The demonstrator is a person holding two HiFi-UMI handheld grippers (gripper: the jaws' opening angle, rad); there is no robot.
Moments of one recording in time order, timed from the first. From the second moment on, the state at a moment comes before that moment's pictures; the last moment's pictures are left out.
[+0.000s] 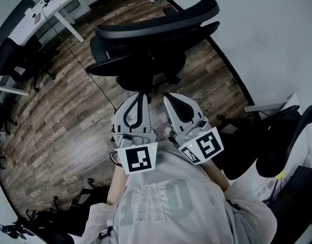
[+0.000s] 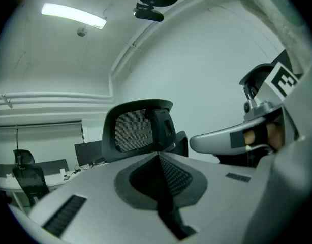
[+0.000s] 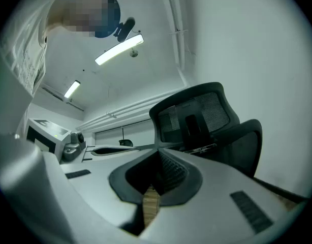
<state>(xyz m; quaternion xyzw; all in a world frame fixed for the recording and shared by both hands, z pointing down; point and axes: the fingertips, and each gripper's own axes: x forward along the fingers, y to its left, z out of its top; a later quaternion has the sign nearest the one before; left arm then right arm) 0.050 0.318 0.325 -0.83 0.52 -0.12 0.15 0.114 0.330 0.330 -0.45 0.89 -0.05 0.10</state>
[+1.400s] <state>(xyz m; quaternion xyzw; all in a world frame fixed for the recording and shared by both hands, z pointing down) 0.053 0.216 0.345 -0.87 0.46 -0.12 0.10 0.163 0.225 0.343 -0.50 0.86 -0.01 0.04</state>
